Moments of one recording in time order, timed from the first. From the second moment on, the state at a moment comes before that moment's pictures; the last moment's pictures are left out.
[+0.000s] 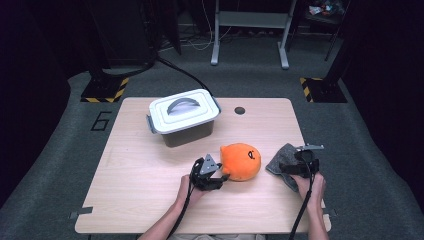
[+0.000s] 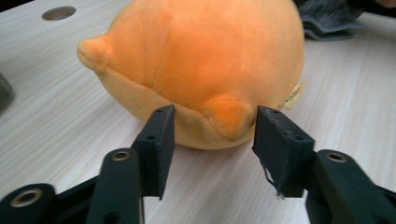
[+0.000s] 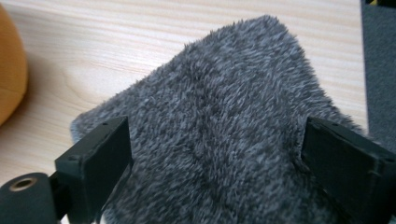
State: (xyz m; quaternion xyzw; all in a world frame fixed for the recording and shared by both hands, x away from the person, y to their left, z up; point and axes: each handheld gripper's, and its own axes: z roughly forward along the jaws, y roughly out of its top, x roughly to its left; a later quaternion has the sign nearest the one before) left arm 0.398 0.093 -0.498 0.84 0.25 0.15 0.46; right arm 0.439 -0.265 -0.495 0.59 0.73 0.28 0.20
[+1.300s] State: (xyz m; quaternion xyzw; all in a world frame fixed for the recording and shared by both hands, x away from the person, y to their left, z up) left arm 0.398 0.098 -0.505 0.83 0.25 0.14 0.48; right arm 0.436 -0.265 -0.506 0.57 0.75 0.29 0.18
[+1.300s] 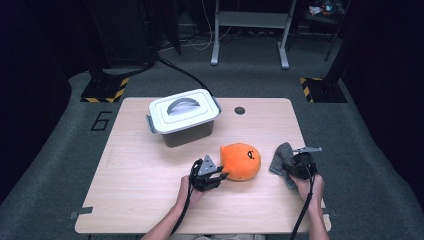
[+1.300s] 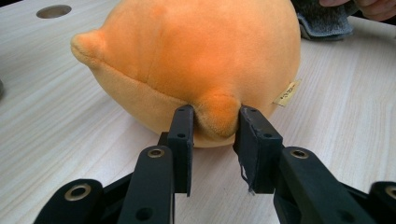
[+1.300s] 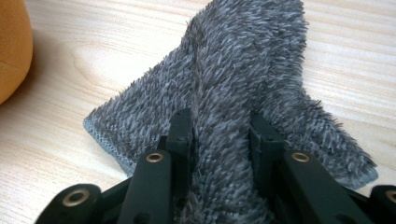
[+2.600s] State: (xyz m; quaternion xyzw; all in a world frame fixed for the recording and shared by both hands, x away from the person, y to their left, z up) left arm 0.398 0.105 -0.520 0.80 0.24 0.14 0.53; right arm 0.429 -0.251 -0.458 0.53 0.75 0.36 0.18
